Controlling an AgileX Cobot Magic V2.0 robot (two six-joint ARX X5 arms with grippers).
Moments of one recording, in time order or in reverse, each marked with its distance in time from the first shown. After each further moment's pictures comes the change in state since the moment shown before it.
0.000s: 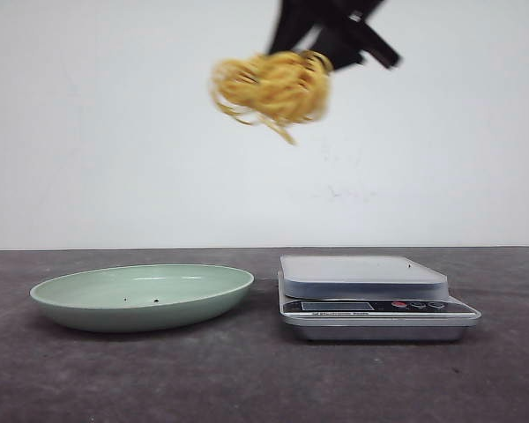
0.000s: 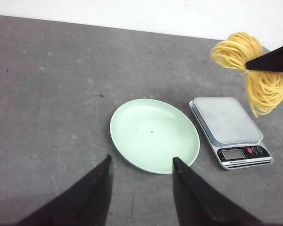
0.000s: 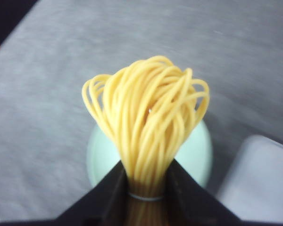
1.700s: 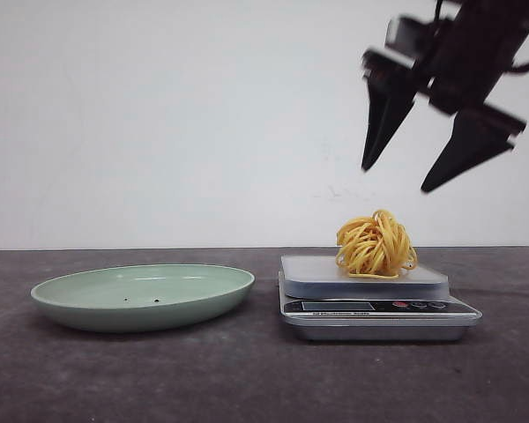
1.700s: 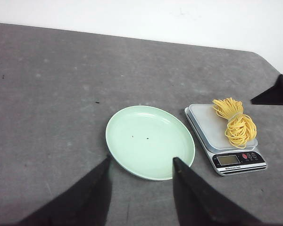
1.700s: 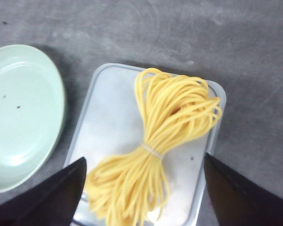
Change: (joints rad) left arm 0.000 0.000 0.000 0.025 0.010 0.000; right arm -0.315 0.010 -0.188 -0.132 0.032 -0.077
